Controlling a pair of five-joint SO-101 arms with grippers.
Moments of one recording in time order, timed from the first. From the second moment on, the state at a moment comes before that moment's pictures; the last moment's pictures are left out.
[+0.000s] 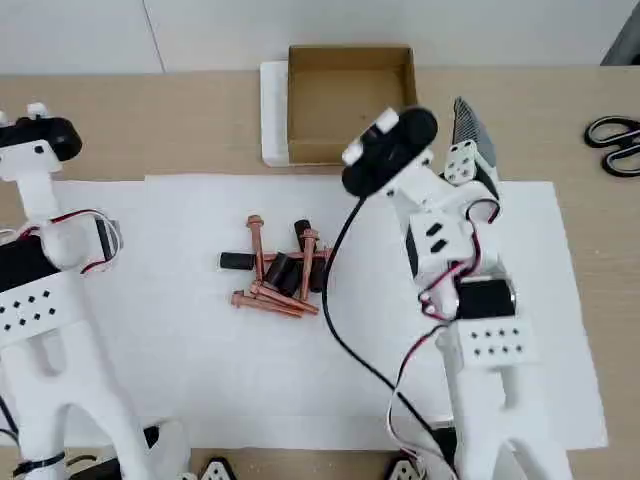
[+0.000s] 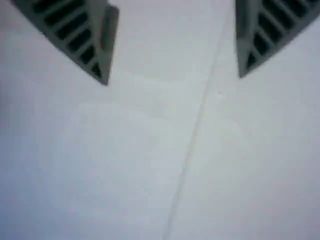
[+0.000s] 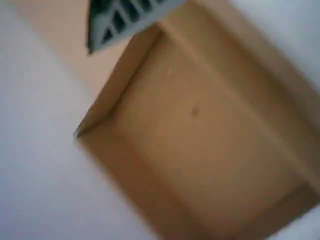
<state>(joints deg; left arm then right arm) -25.8 -27.7 19.8 80.2 -1.2 -8.9 -39.6 42.9 20.7 37.0</state>
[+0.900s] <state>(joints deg) -25.8 -27.7 21.9 80.3 -1.2 -34.9 -0.3 4.1 71.5 10.5</state>
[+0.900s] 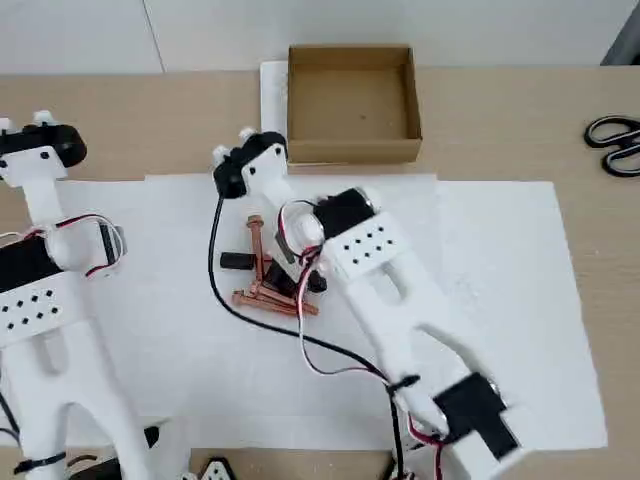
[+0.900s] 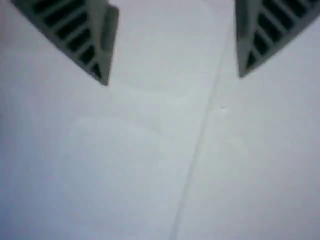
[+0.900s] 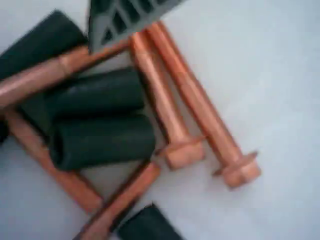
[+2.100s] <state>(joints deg) -25.8 -27.7 21.9 80.3 3.2 -47.5 36.1 -23.3 69.9 24.7</state>
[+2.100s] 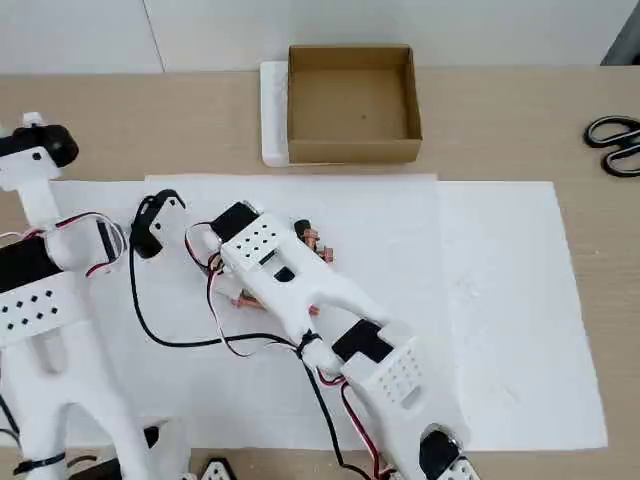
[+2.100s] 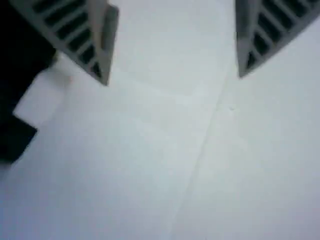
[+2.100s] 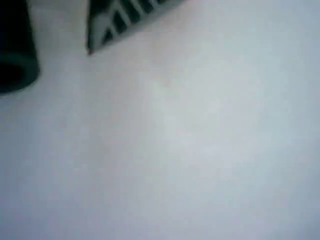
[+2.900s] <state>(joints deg) -25.8 -27.7 21.9 80.2 3.2 -44.7 39.4 -29.5 71.7 20.6</state>
